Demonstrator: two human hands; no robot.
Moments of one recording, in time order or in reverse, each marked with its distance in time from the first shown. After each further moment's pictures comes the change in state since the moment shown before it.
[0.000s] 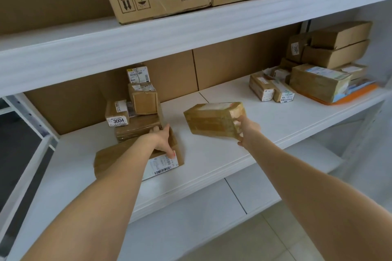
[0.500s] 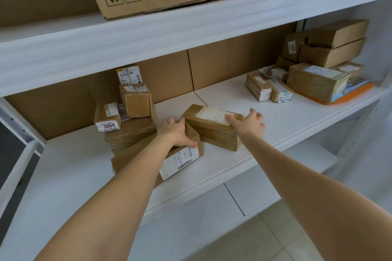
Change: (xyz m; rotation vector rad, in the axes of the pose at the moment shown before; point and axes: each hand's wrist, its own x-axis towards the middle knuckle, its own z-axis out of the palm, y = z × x) left_hand 0.024 0.055 -0.005 0.039 0.211 0.103; right_hand 0.020 -0.002 0.003 -0.676 0.256 -0.423
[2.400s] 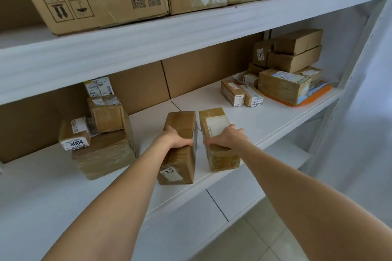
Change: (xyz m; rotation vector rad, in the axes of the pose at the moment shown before) left_hand 0.026 0.059 -0.001 -0.371 -0.195 -0.171; right_hand -0.002 0.005 -0.034 -0.419 -0.295 0.113
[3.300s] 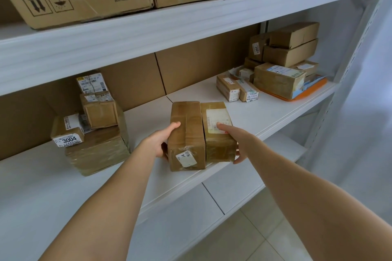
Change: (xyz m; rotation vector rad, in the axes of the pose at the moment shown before) left_hand -0.002 -0.014 0.011 -0.993 -0.276 -0.143; right_hand 0.002 0.048 -0.016 0.829 -0.368 0.163
